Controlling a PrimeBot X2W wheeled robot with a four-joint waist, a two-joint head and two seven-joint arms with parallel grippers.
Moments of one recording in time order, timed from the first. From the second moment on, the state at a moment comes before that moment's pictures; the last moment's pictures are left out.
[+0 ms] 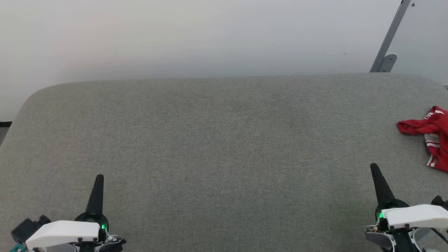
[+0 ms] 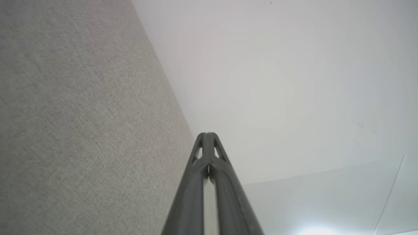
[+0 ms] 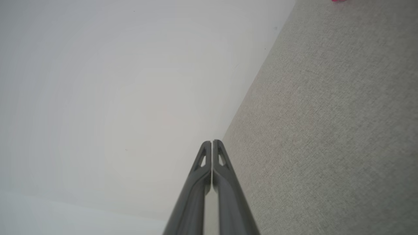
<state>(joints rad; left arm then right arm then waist) -0.04 0.06 0.13 0.22 -1.32 -0.13 0.03 -0.05 -0.07 -0.11 0.23 1.29 0.13 0.03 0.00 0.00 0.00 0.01</state>
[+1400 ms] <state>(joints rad) -0.10 0.05 0.11 0.25 -1.61 -0.13 0.11 -0.10 -0.05 -0.11 0.24 1.60 0.13 0.11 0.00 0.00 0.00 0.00</state>
